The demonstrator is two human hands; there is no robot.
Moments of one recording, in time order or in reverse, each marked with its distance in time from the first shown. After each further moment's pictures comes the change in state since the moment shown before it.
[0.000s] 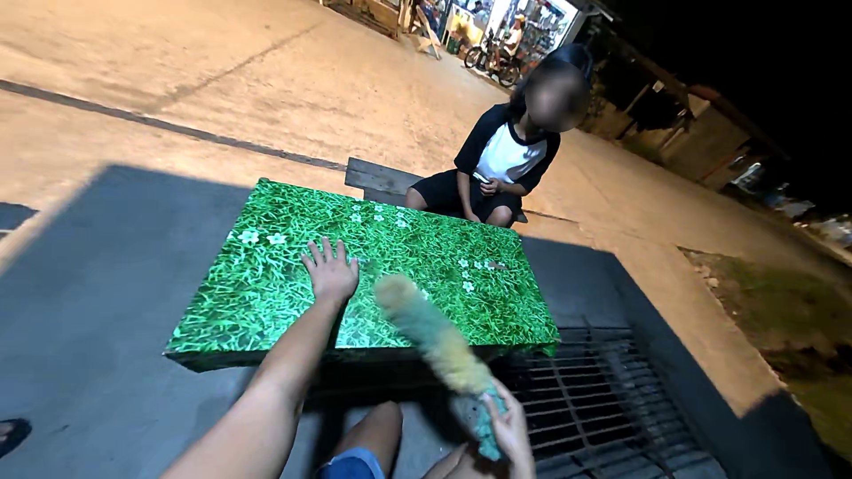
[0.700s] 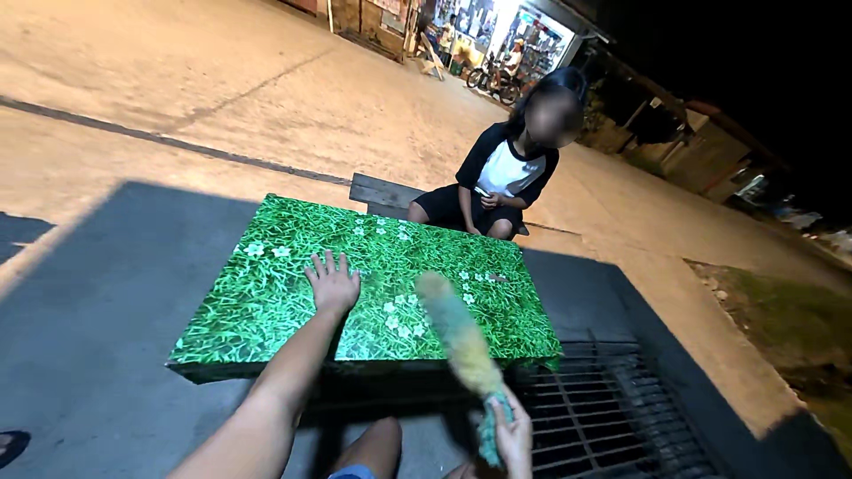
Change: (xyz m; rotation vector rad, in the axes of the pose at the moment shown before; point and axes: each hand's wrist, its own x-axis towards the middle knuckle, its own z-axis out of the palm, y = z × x) left_hand -0.003 0.004 -0.013 -0.014 -0.030 -0.020; right_hand 0.009 -0.005 0.010 0.009 0.232 0.073
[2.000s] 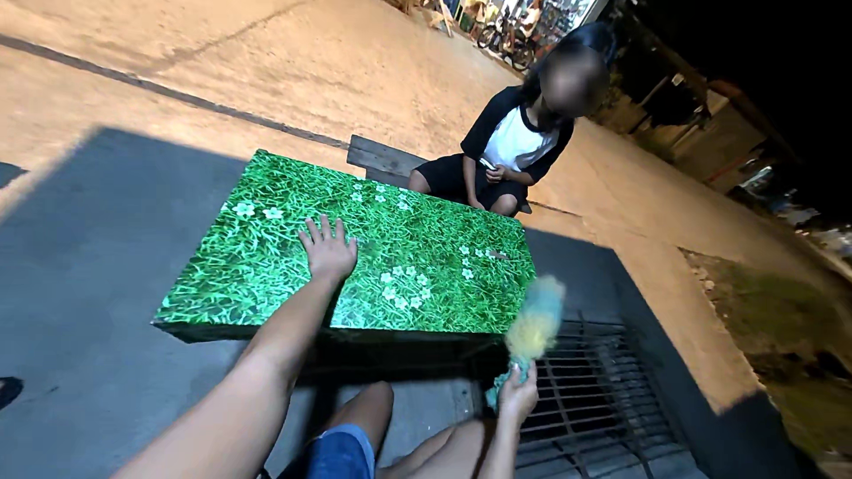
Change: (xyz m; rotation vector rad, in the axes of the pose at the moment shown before) left_hand 0.005 -0.004 0.015 0.024 0.051 0.032; right_hand 0.037 0.029 -0.005 -0.376 0.393 0.106
